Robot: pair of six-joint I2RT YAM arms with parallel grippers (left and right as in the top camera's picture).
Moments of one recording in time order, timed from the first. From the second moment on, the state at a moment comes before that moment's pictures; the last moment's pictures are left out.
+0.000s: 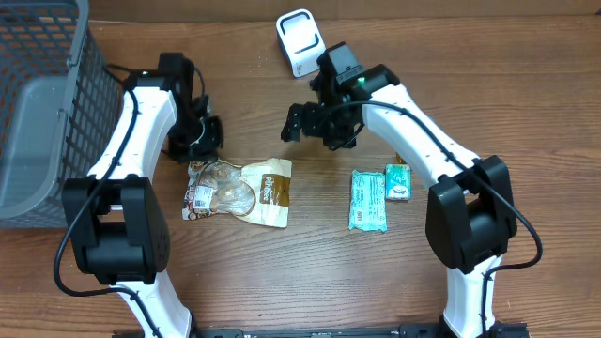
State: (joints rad) left arm -0.02 1.98 1.58 -1.22 0.16 -0.18; right arm 0.48 2.11 1.76 -0.94 -0.41 0.47
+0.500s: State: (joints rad) left arm -0.02 1.98 1.53 -1.12 -0.04 -0.16; right arm 0.58 2.11 1.47 -0.68 -0.47 0.63
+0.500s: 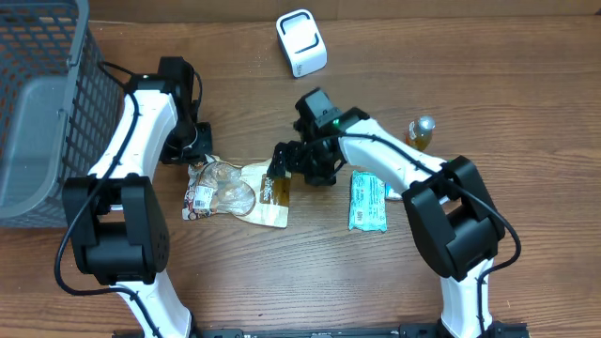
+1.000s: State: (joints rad) left arm -0.02 1.98 1.32 -0.98 -0.02 -0.16; right arm 0.60 2.10 1.33 -0.29 -0.59 0.76
